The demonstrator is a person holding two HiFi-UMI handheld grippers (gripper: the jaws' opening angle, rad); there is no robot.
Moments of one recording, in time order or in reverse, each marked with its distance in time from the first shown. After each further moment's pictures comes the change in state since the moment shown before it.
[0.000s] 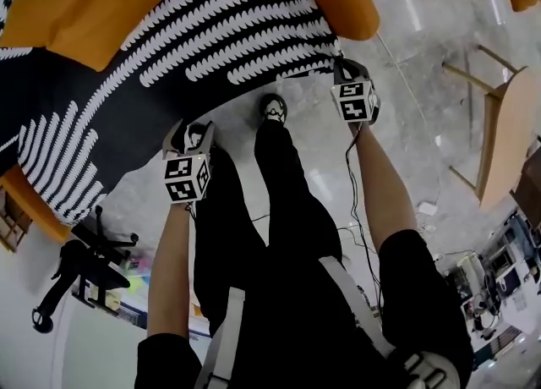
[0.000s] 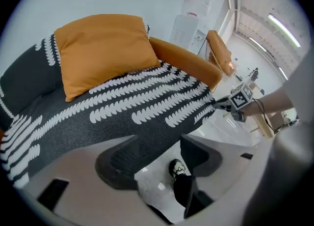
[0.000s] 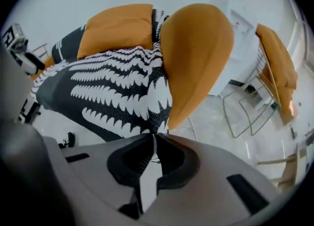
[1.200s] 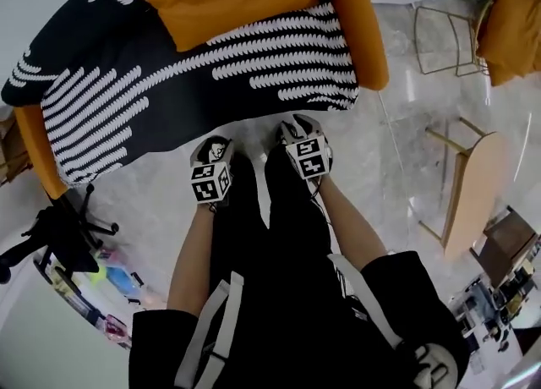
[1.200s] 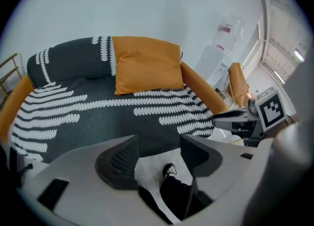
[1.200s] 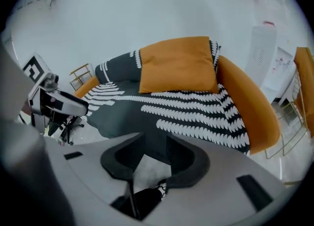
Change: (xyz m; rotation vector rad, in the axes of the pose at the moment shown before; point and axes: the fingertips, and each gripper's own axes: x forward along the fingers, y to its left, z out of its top) left arm -0.151 0.046 -0.018 -0.340 -0.108 0.112; right arm -0.167 0.272 0.143 -0.133 -0.108 0.357
